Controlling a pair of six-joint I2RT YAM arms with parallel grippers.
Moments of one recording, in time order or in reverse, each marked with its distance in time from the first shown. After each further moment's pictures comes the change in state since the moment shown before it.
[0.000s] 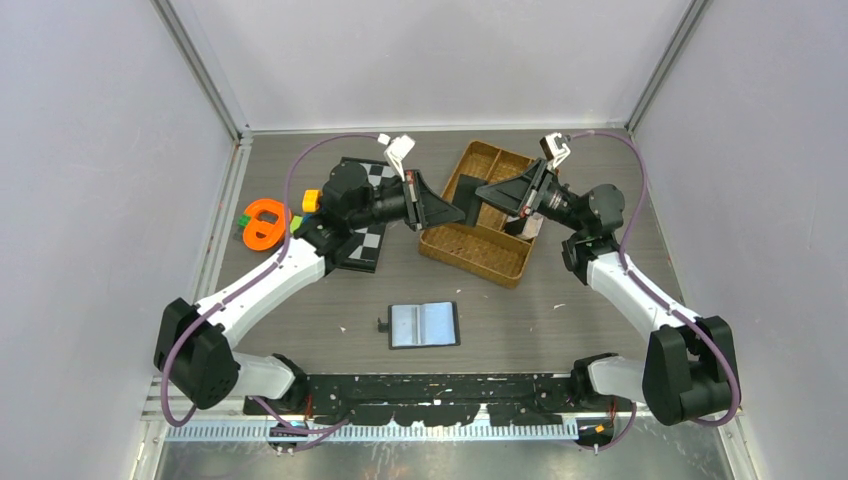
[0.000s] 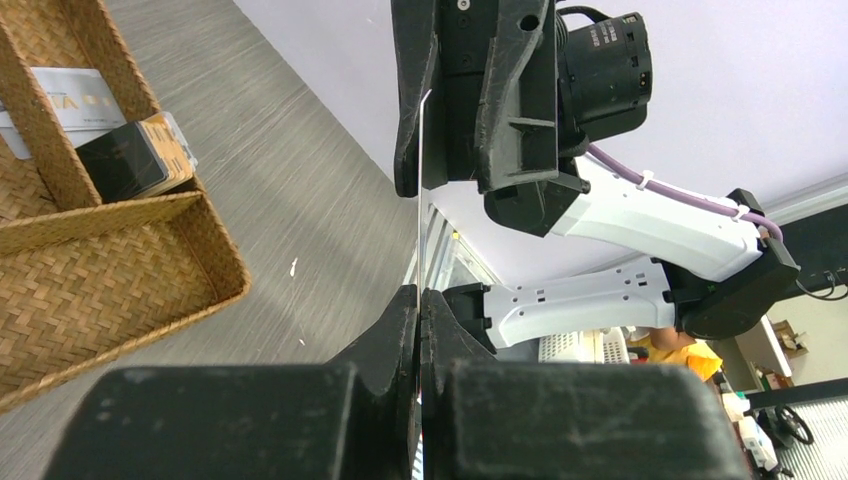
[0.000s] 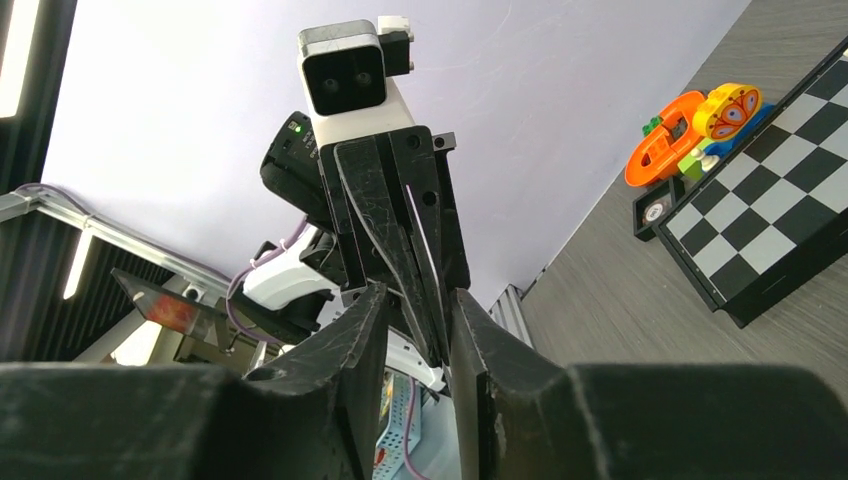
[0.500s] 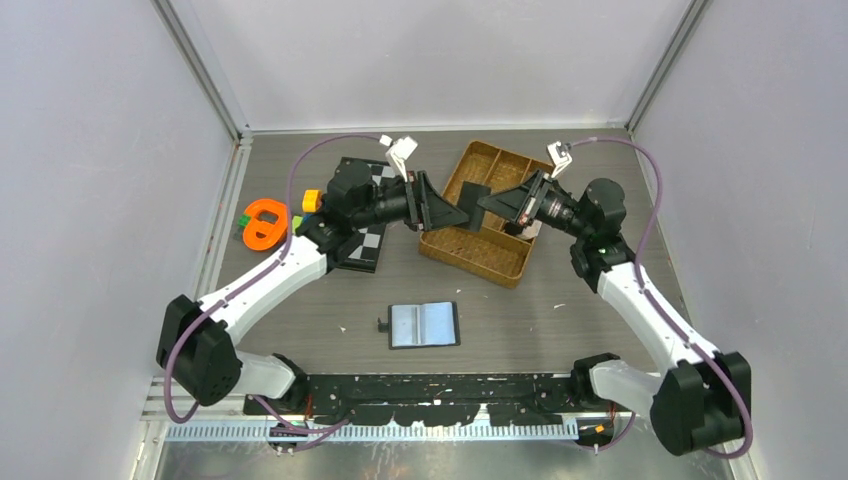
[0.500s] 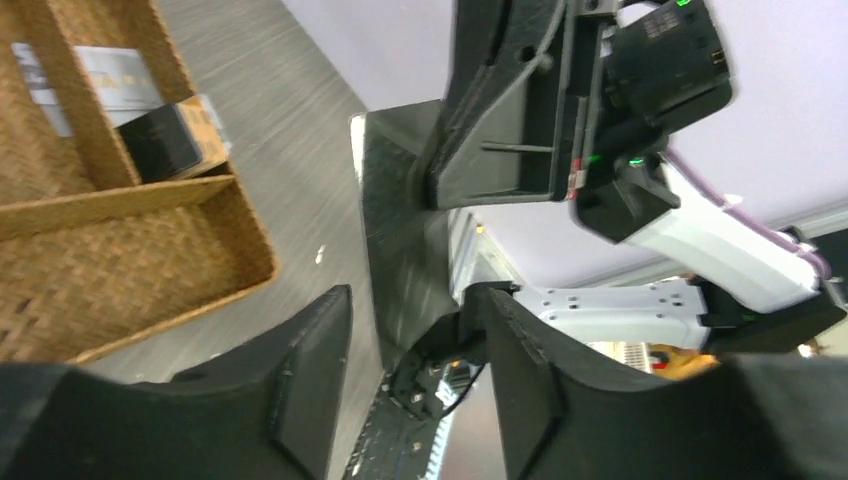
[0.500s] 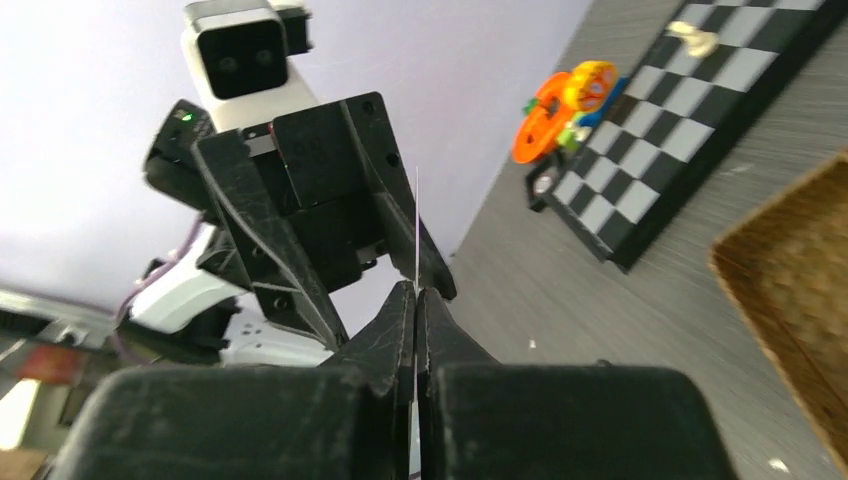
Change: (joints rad) left arm 0.000 0.020 0.016 -0.040 -0.010 0.032; right arm 0.000 -0.105 0.021 -0.391 0.060 -0.256
